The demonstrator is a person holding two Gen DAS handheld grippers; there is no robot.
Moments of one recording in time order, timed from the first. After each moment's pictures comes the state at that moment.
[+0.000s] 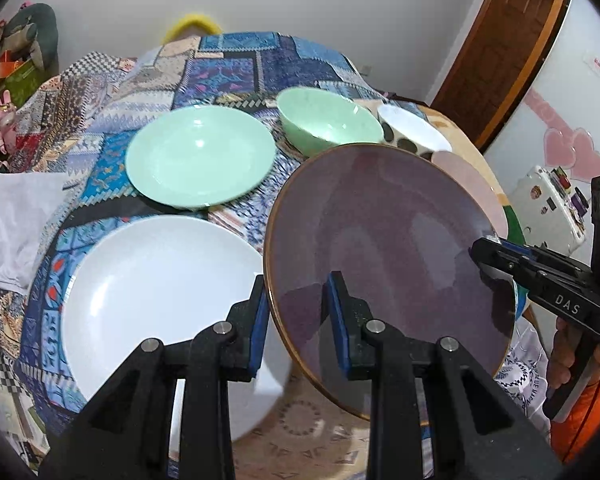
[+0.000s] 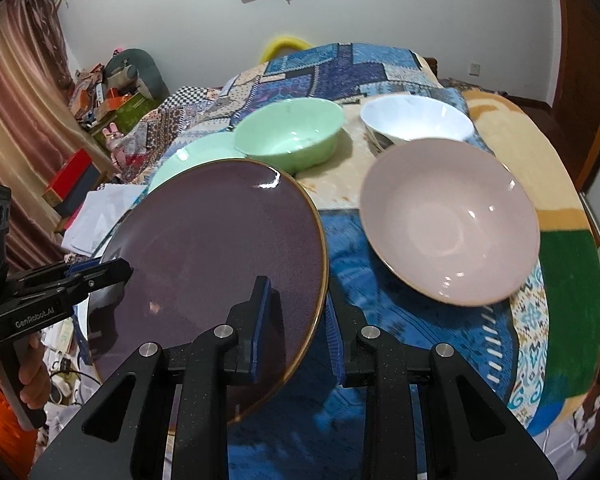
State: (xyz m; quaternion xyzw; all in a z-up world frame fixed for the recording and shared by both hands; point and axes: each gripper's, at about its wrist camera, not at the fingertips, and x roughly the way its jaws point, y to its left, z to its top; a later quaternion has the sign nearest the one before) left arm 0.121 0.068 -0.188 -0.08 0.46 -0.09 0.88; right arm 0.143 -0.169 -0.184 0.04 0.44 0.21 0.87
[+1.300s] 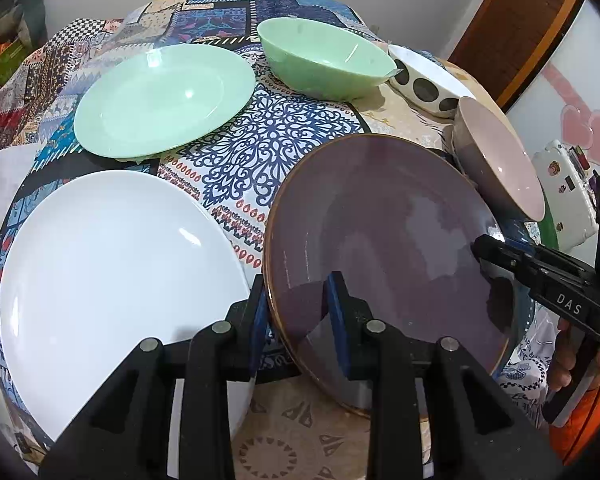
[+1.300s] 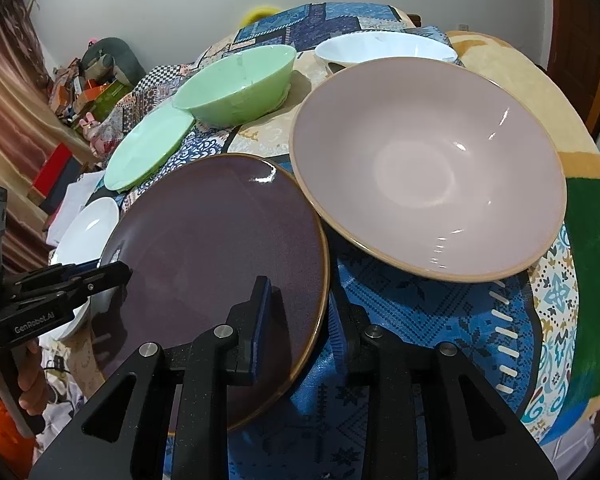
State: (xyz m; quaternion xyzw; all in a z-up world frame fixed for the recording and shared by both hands) left arm 0.155 0.036 -0.246 -0.07 0.52 -0.09 0.84; right arm 0.151 -0.193 -0.226 0.05 0.49 0.19 0.85
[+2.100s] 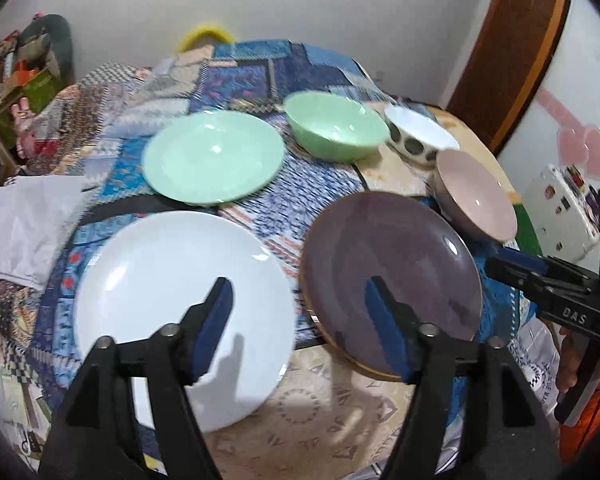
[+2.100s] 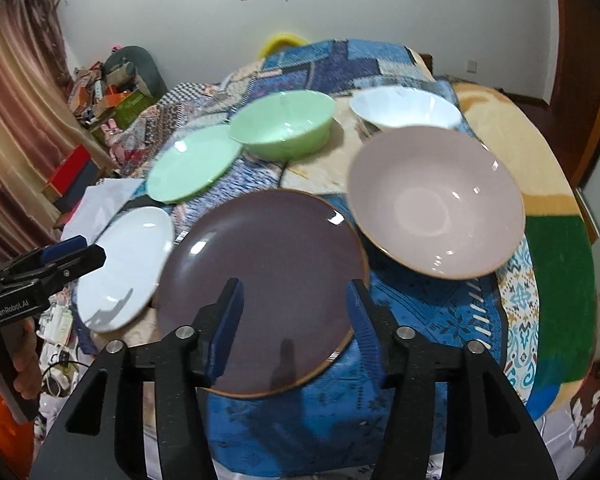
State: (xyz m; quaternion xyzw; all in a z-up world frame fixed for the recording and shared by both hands) left arm 0.101 0.068 -0.177 -0.06 0.44 -0.05 0.89; right arm 0.126 -0.171 -0.174 0.03 0.44 0.21 0.87
